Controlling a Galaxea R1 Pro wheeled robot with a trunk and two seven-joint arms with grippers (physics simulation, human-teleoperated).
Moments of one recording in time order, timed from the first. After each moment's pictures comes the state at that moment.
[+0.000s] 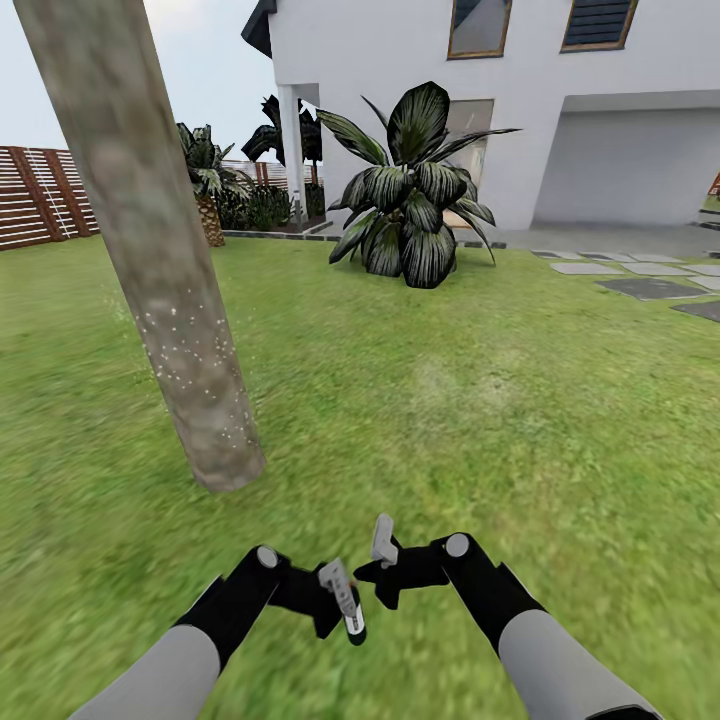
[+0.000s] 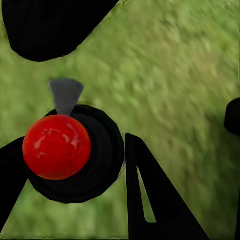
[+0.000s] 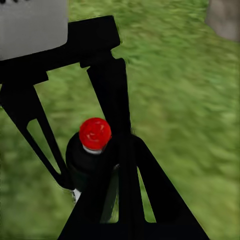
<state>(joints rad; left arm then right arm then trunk) -0.65 -0.10 -0.17 -0.57 -0.59 0.10 -1.00 -0.69 0.10 0.14 -0.57 0.56 -0.13 0.99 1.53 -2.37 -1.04</state>
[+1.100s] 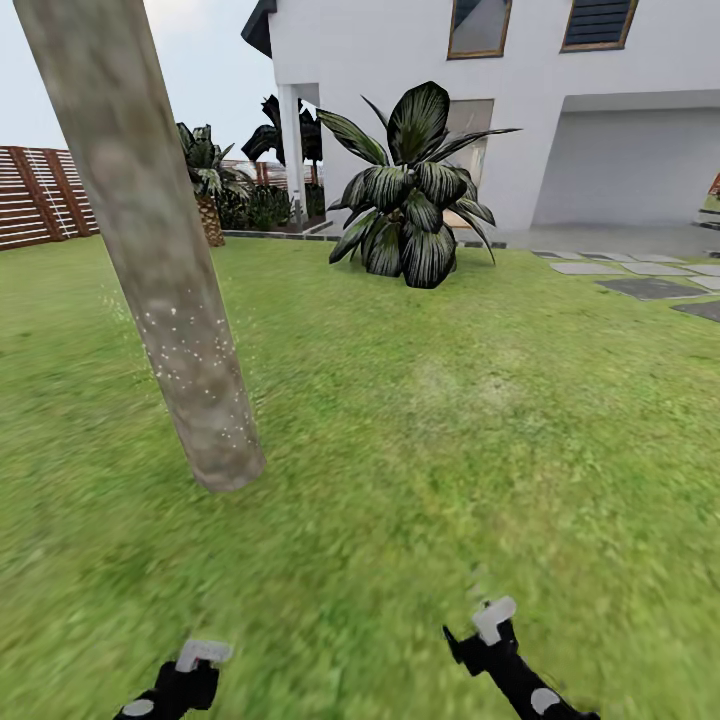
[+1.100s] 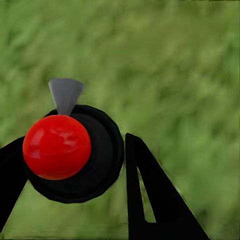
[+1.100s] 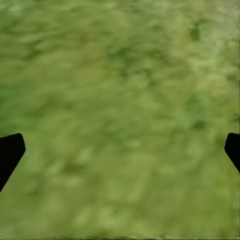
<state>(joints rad) -0.50 0.13 -0.11 -0.10 0.02 -0.22 -0.13 -0.51 -0.04 -0.15 -0.14 0.48 -0.52 0.10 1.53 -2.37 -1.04</state>
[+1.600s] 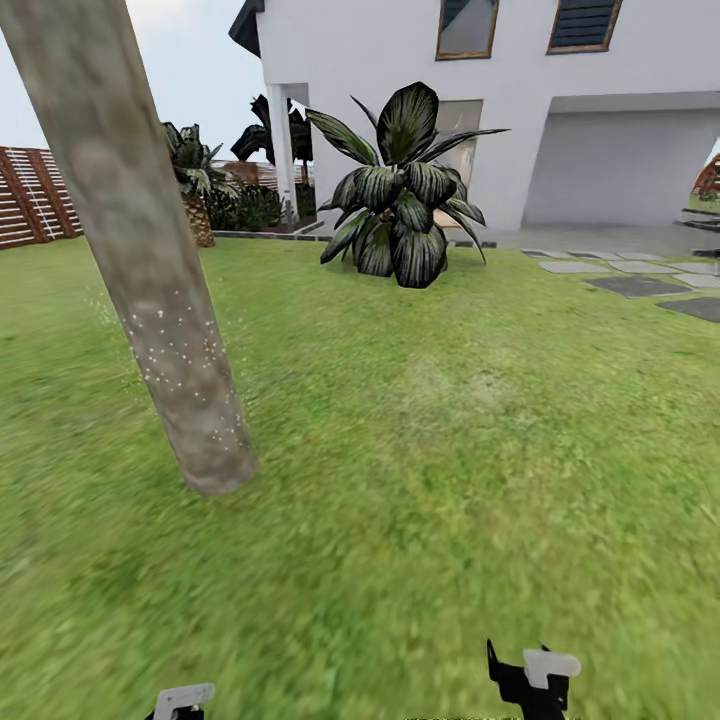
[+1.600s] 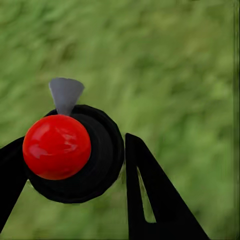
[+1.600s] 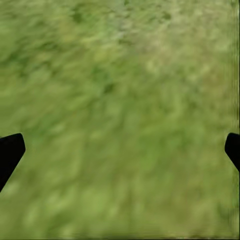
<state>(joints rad) -0.37 0.11 -0.11 -0.09 0.24 -0.42 -0.04 -0.40 -0.04 -0.21 -0.13 0.16 -0.67 -0.08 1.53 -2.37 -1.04</state>
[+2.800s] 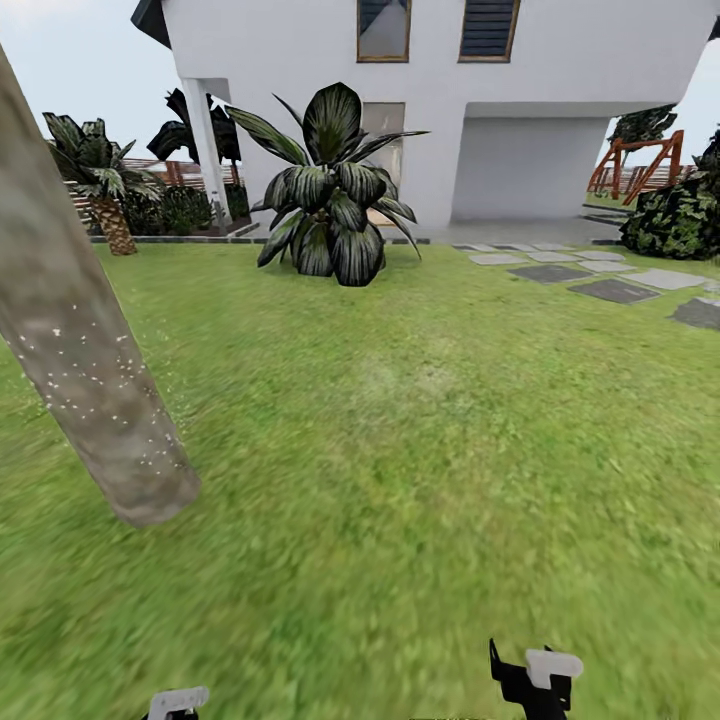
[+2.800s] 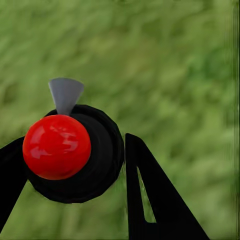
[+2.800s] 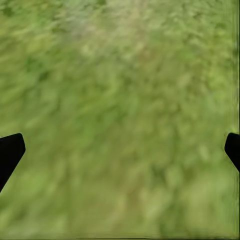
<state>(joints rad) -0.36 0.12 -0.11 -0.10 0.24 -0.44 -0.04 -0.39 -0.04 -0.21 -0.13 0.16 -0.67 -0.09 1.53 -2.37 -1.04</state>
